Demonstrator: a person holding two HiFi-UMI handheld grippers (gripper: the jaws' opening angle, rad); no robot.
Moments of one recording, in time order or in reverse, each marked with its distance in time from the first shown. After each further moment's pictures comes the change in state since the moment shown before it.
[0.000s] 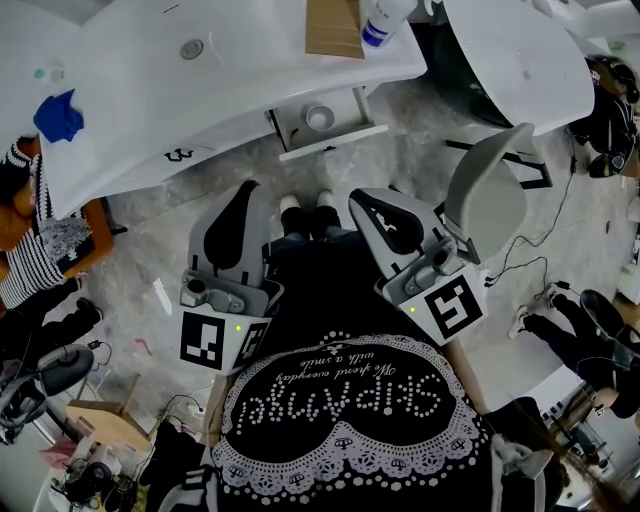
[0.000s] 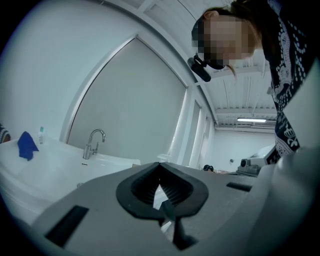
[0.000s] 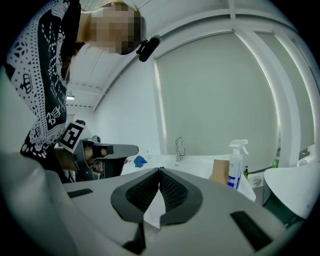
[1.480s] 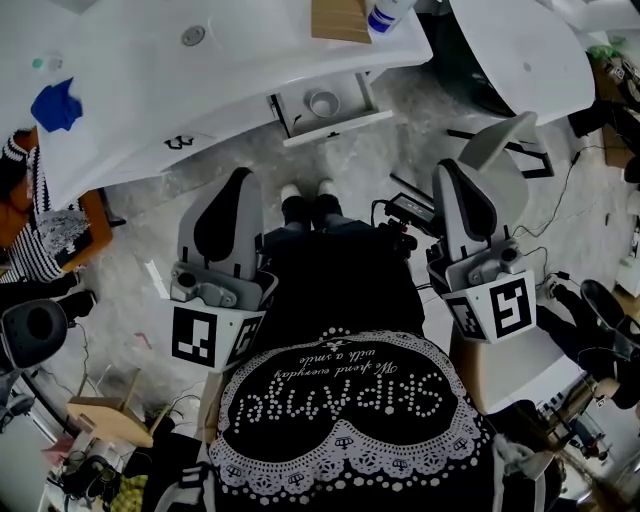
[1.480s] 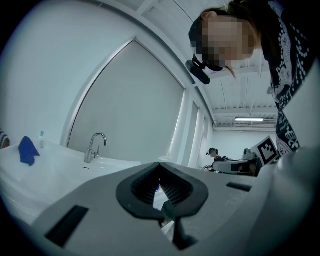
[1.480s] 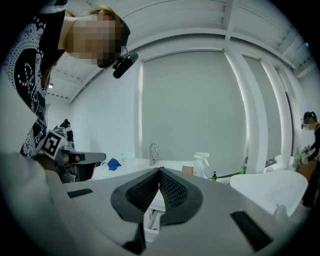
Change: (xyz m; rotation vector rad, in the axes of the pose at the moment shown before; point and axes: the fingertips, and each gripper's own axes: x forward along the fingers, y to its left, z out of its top) left arm -0.012 0.011 0.004 0.024 0.003 -0.024; right arm -0.052 -0.064 0.031 -0.031 -0.014 -0.303
